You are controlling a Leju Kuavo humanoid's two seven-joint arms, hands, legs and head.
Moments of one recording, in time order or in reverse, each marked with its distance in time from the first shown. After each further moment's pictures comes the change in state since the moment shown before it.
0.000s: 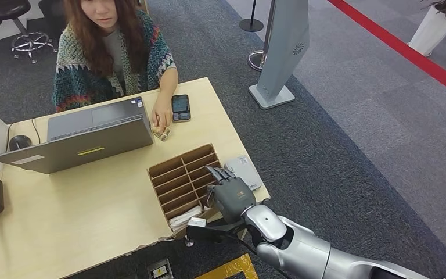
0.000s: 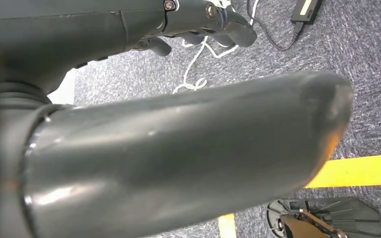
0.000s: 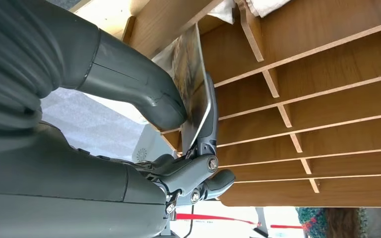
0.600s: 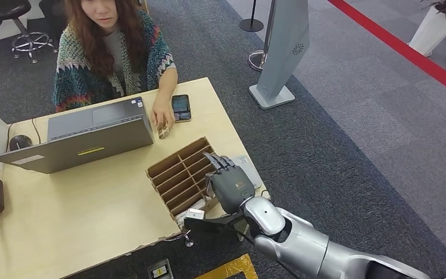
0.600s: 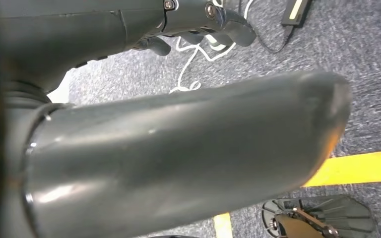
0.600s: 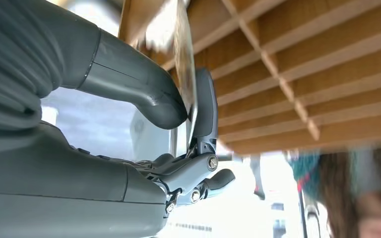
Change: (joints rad) left arm -0.012 -0.002 -0.005 -0.008 -0.030 -0.003 0.006; right arm -0.049 0.007 -0.029 -0.004 0.092 -0.053 -0.019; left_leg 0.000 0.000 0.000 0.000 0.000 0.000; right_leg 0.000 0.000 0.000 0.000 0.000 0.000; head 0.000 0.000
